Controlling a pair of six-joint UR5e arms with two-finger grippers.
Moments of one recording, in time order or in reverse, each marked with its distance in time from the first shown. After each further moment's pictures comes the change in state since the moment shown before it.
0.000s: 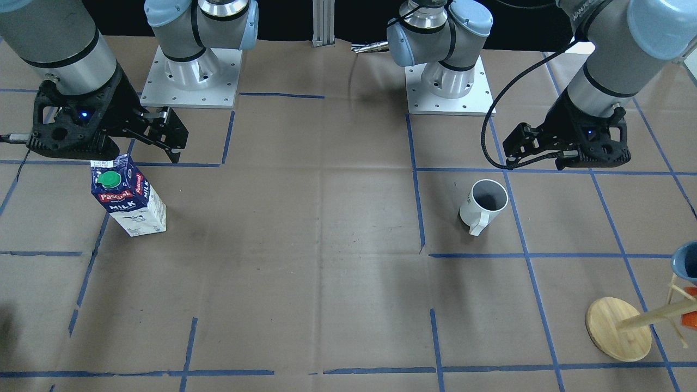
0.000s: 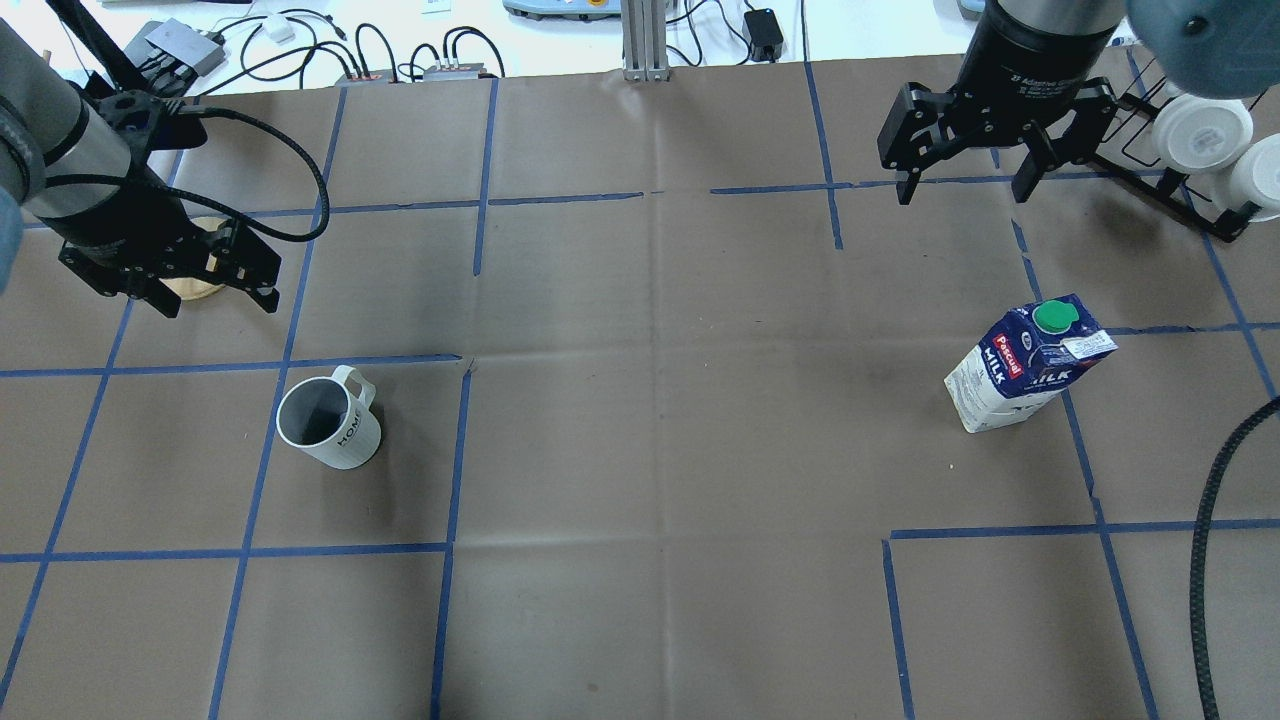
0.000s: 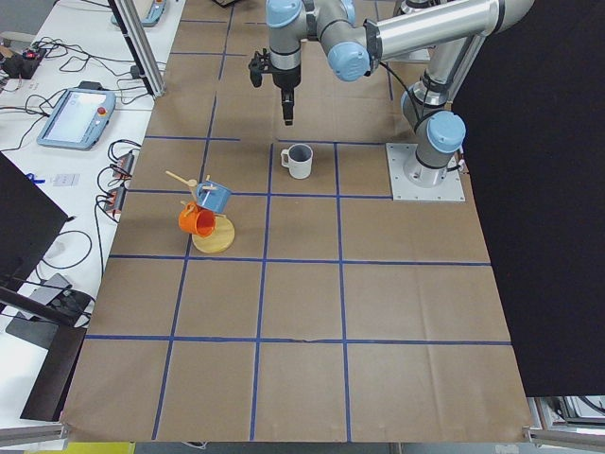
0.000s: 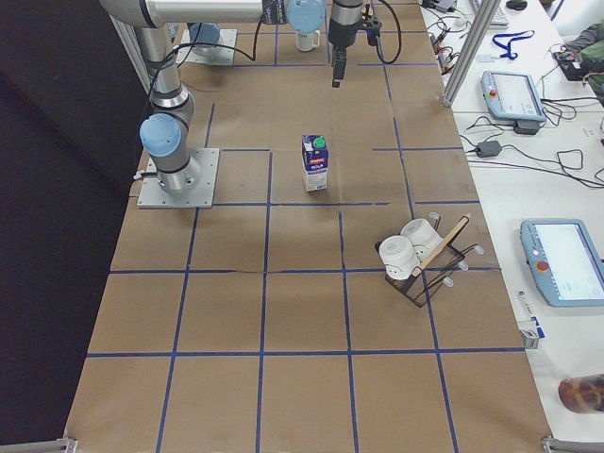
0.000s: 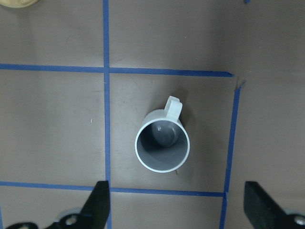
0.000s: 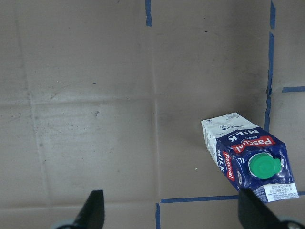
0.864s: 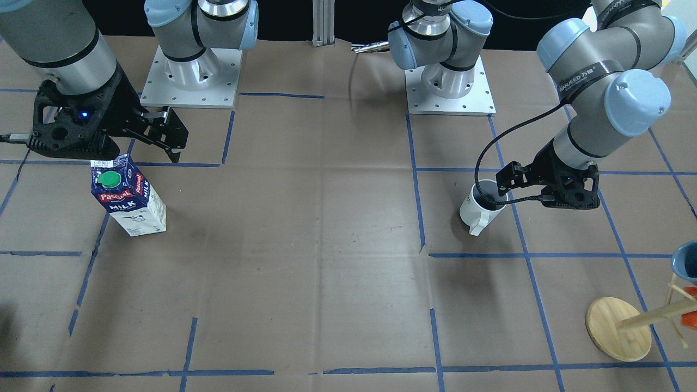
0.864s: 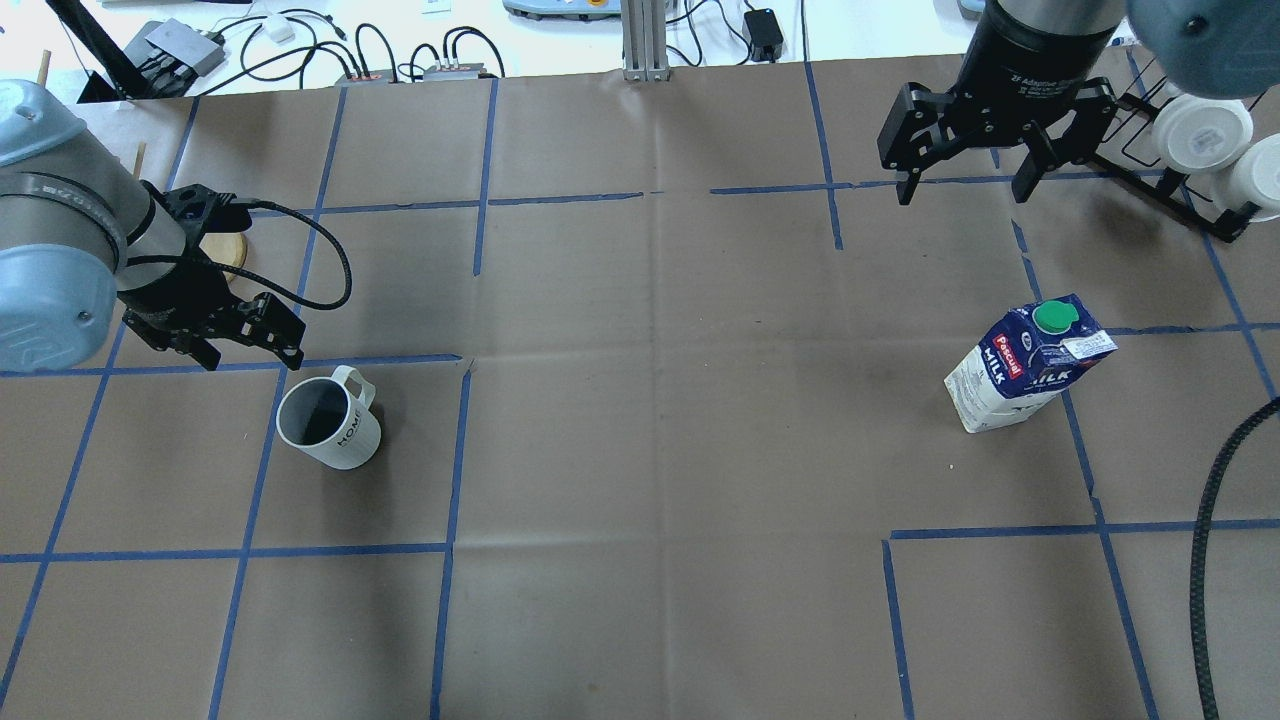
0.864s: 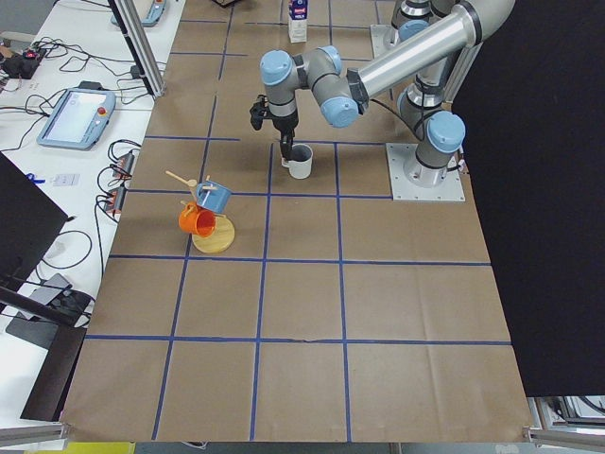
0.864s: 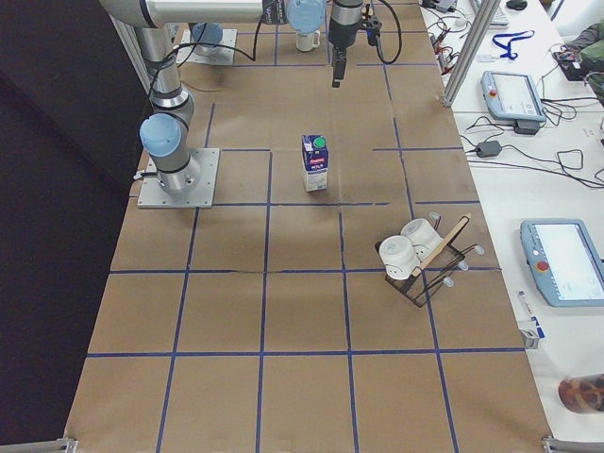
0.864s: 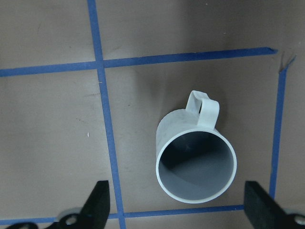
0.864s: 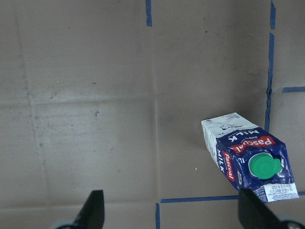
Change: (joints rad) left arm 0.055 -0.122 -0.128 0.173 0.001 0.084; right arm 0.000 0.000 0.000 0.000 0.000 -0.002
